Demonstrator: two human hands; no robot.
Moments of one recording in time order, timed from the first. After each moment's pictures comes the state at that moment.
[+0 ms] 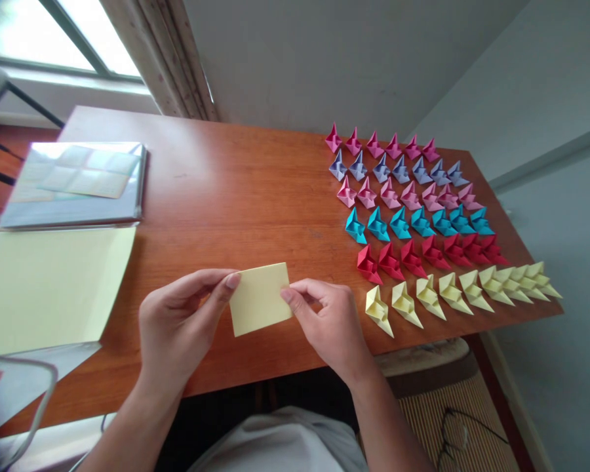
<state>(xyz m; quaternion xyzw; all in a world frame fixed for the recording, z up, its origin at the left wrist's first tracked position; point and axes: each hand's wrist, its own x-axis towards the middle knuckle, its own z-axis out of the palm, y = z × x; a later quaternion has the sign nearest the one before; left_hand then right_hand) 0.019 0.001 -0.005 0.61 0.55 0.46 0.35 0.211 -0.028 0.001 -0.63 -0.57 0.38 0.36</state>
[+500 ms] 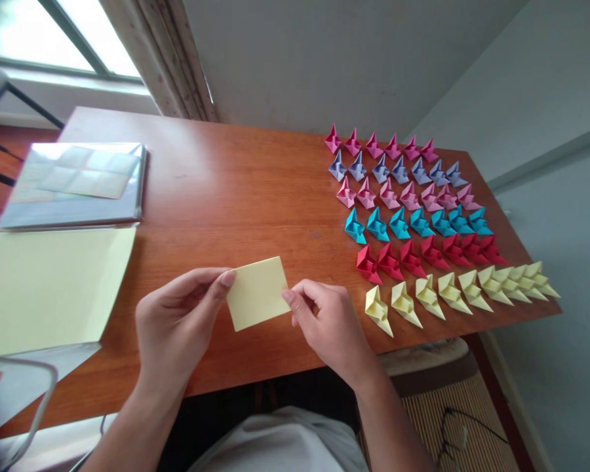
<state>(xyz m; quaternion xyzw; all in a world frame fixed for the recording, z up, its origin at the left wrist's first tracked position) 0.018 0.001 -0.006 0.56 0.57 0.48 0.37 0.215 -0.027 0.005 -0.62 -0.62 0.37 0.29</state>
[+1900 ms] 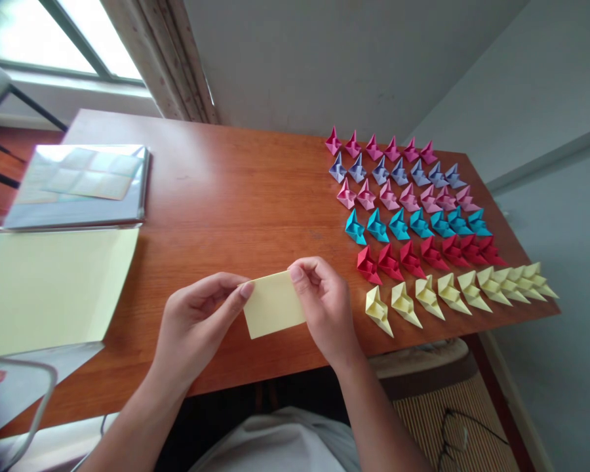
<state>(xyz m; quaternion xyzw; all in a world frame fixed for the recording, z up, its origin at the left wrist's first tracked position) 0.022 0.002 -0.001 0.58 0.50 0.42 0.49 0.200 -0.017 -0.007 -0.60 -0.45 0.44 0.49</state>
